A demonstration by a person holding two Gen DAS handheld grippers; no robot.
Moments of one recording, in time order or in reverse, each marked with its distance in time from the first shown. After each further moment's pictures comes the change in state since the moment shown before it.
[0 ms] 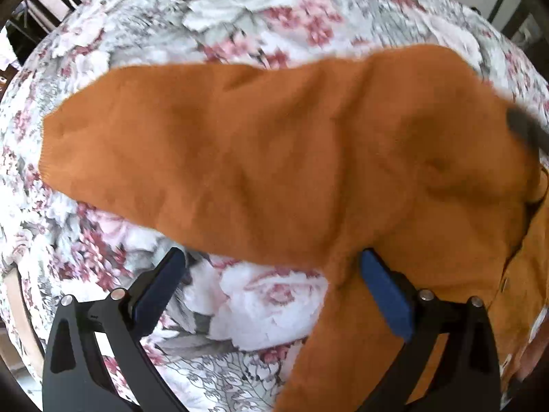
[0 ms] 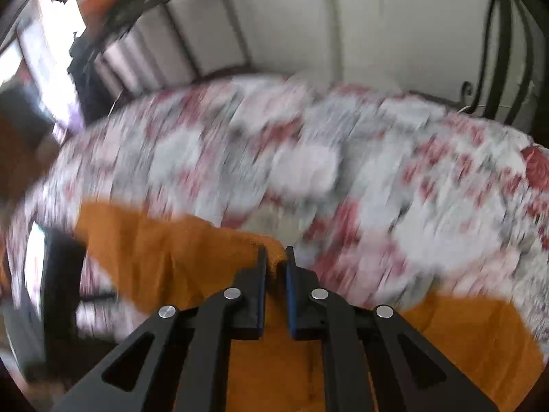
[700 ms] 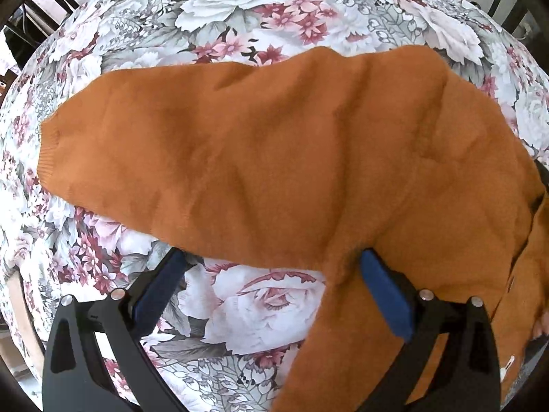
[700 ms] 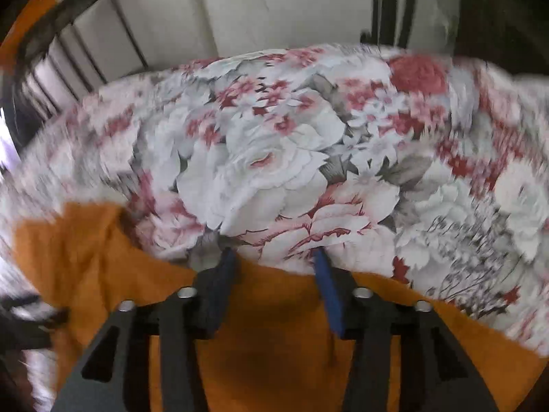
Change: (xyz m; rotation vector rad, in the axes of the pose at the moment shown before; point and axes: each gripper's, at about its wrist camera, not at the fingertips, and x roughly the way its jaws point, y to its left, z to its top) left arm 0.021 -0.012 -0.006 0.016 0.006 0.020; right arm -0.029 -0.135 -0.054 0.140 0.041 -0.266
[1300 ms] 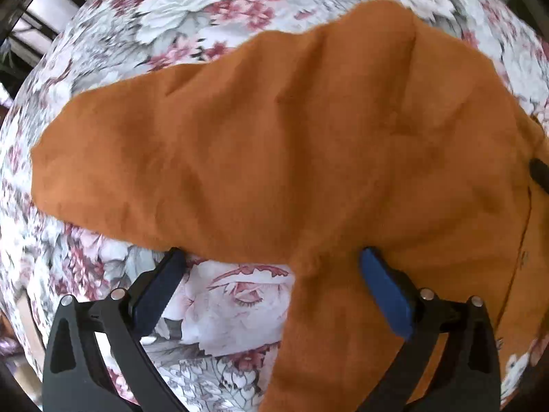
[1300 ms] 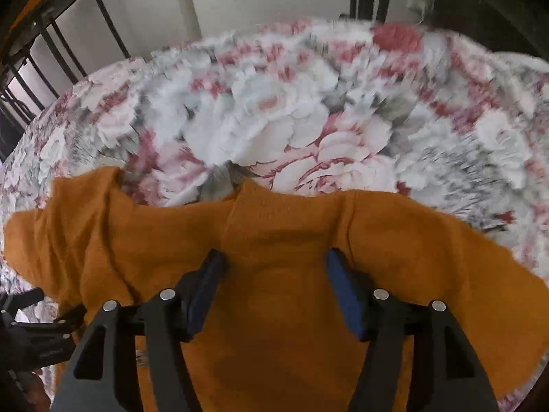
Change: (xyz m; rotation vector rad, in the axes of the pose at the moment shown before) left arm 0.016 -0.043 0.003 0.103 -0.001 0.036; right arm -0.026 -0.010 -0.028 0.107 0.058 -0.056
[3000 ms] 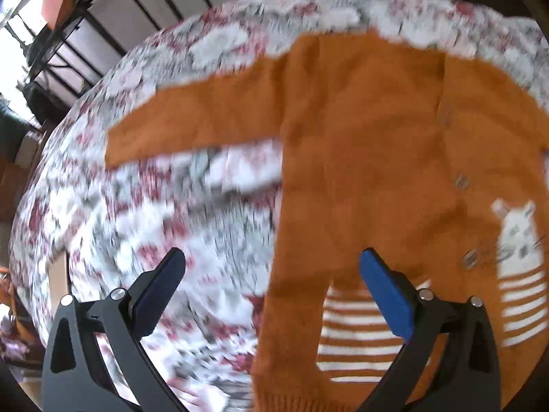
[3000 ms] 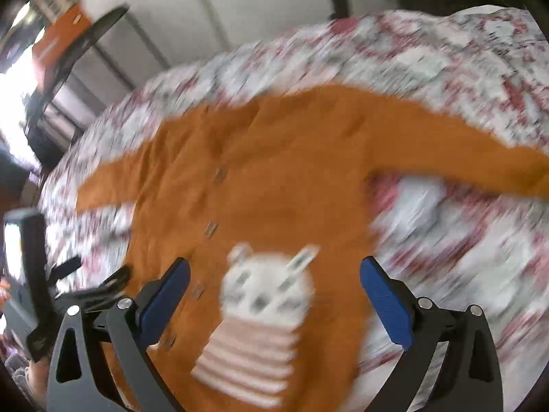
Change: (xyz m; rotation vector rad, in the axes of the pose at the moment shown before) left arm -0.072 -0.019 -0.108 0.112 -0.249 0.083; right arm -0.113 -0.005 -0.117 0.102 -0.024 0.158
